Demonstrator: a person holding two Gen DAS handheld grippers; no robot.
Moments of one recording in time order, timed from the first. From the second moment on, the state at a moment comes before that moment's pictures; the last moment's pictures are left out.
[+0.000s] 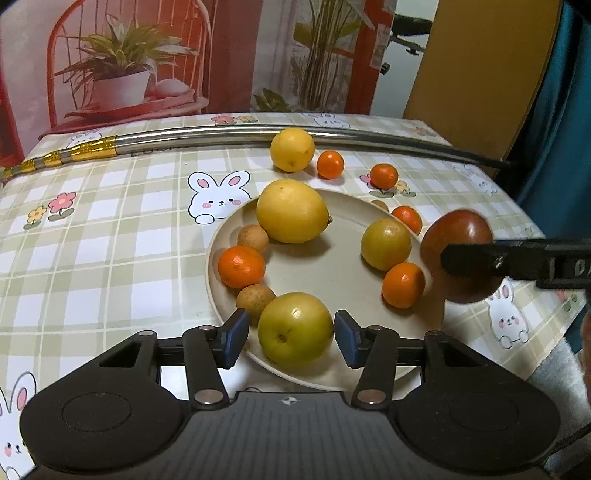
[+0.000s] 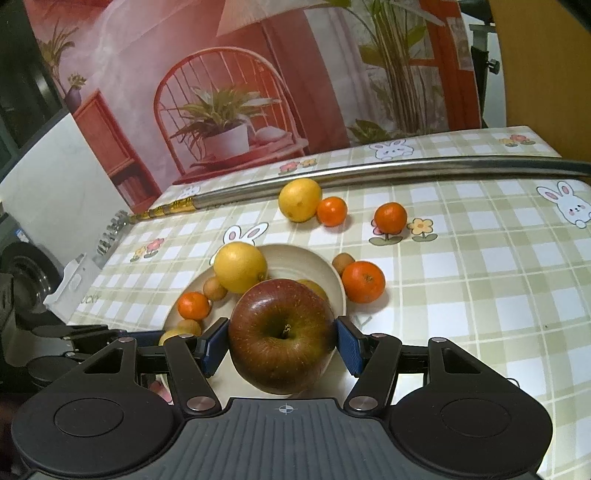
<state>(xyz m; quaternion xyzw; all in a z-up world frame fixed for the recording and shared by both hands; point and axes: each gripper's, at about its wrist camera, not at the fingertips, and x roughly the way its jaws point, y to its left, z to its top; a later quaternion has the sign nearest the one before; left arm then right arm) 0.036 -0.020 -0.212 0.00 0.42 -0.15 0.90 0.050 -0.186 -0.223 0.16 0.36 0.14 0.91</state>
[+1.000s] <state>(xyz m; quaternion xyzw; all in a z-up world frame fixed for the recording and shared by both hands) 0.021 0.029 -0.210 -0.11 0.38 -0.11 0.91 0.054 -0.108 -0.229 0.02 0.41 0.19 0.89</state>
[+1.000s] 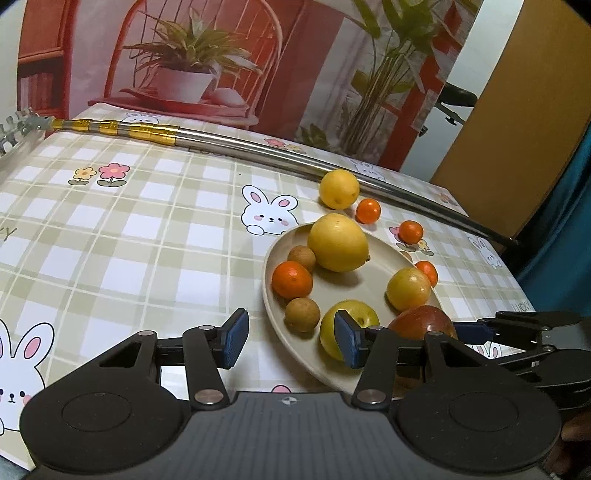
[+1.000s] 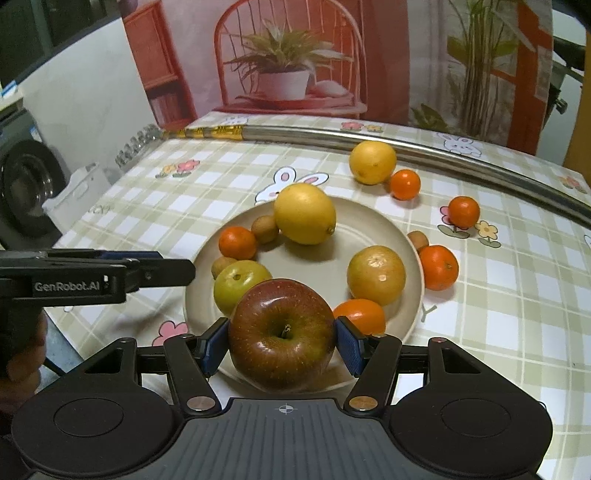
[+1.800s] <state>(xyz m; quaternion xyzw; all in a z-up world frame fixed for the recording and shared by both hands) 0.019 0.029 -0.211 -0.11 0.38 -0.10 0.91 0.064 -0.087 -0.237 -0.02 0.42 0.19 0.89</state>
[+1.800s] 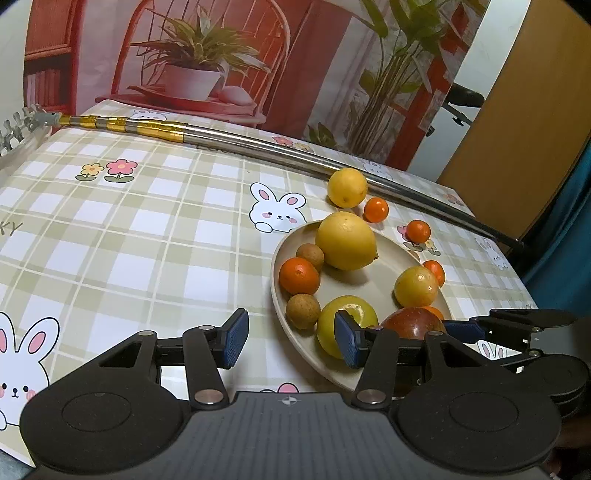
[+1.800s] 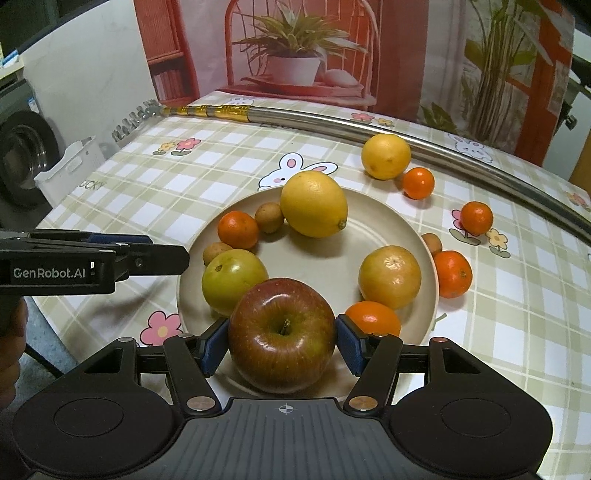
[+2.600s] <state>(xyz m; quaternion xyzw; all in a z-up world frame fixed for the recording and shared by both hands) 0.021 0.032 -0.173 -0.10 0.35 -0.08 0.93 0.043 -0.162 -0.195 0.08 0.30 0.14 0.94</state>
